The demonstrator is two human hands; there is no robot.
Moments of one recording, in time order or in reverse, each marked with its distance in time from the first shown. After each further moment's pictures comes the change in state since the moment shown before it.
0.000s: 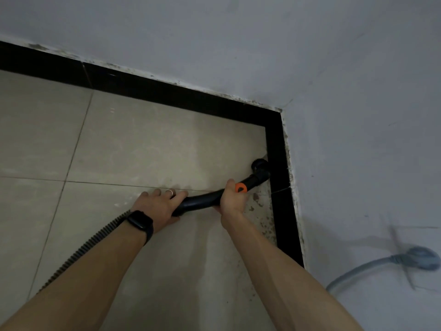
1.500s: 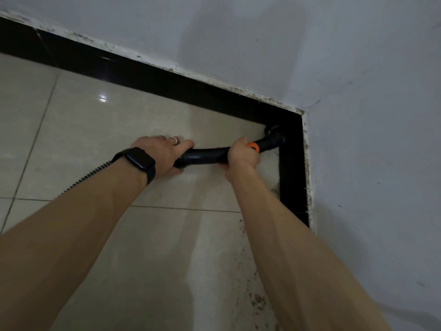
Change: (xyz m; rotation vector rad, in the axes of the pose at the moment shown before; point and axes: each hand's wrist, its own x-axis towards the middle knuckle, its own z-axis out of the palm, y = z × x) left_hand 0.144 -0.065 -0.067 -0.027 0.049 0.061; right_hand 0.084 -0.109 0.101 -0.097 0.085 -0.015
